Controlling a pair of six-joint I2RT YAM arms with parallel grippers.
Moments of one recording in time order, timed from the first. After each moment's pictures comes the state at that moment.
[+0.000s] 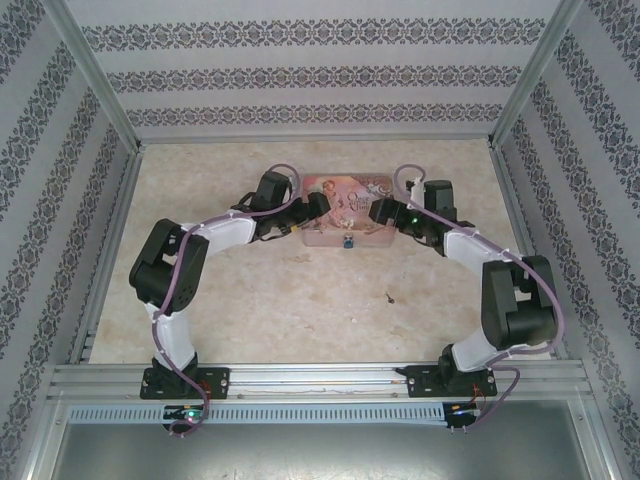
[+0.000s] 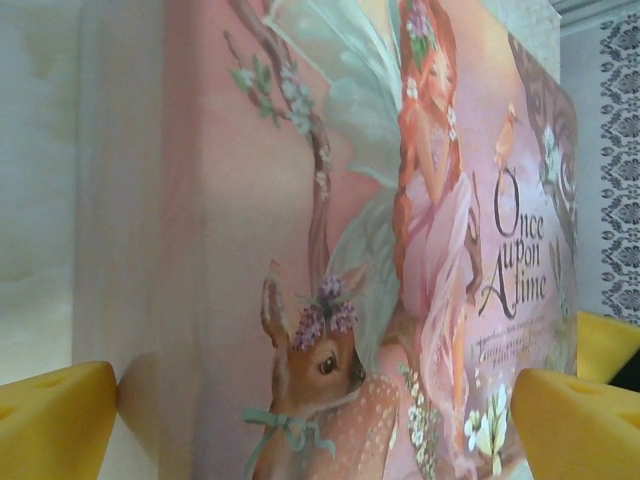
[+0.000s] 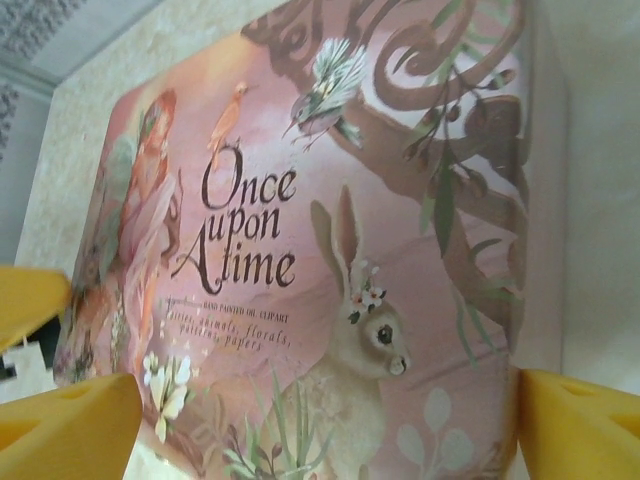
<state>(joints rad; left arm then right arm) -0.44 1.88 1.16 0.02 0.37 -0.85 0.13 1.53 0.81 0.01 -0.51 0.50</state>
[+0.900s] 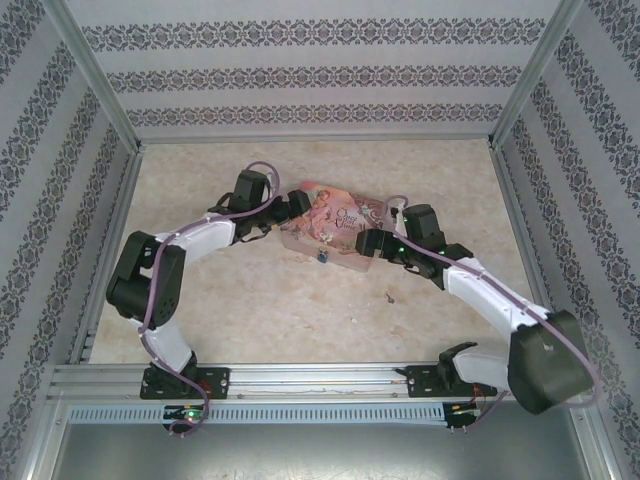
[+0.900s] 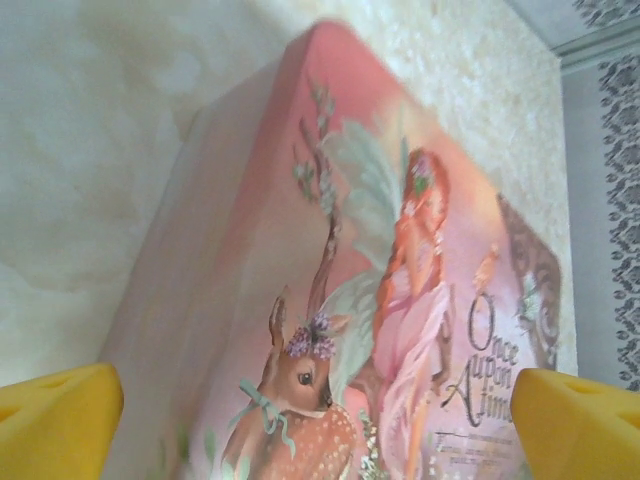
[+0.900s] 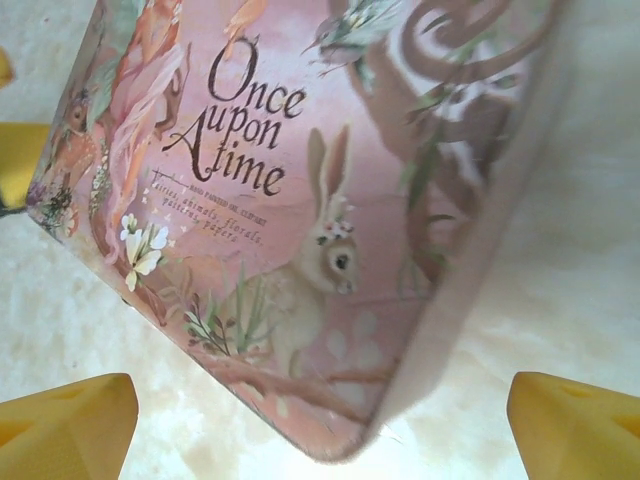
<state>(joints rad) -0.33 1.73 1.08 -0.03 0.36 -0.76 0.36 1.19 0.71 -0.31 -0.24 0.55</state>
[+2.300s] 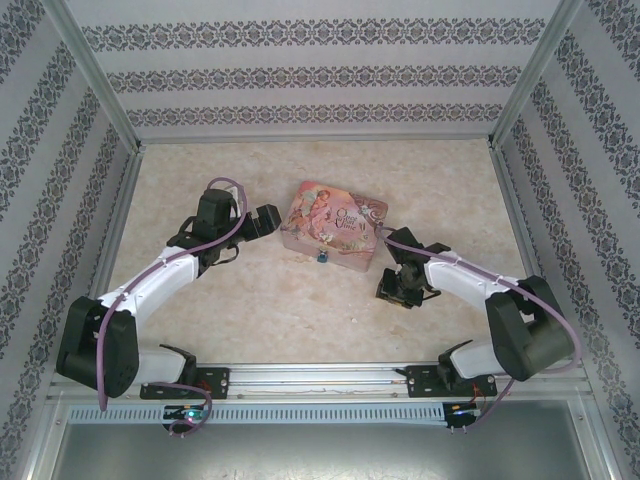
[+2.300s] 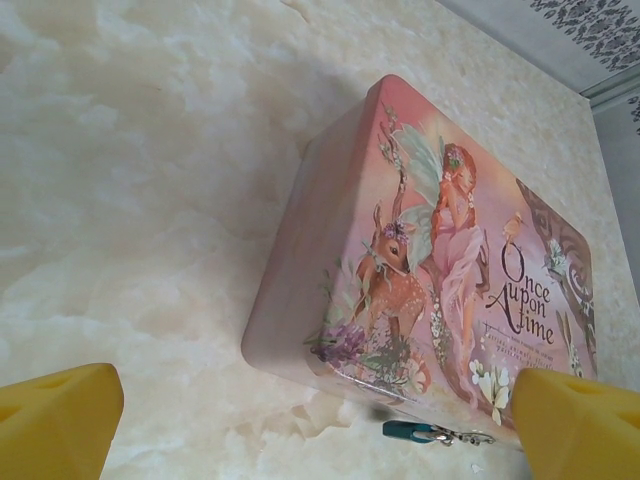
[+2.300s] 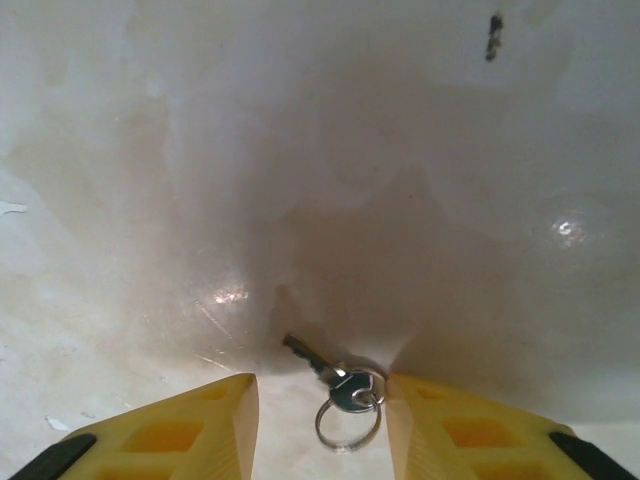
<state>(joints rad) -0.29 1.32 0.81 -0.14 0.20 -0.63 0.42 1.41 0.68 -0.70 -0.17 0.76</state>
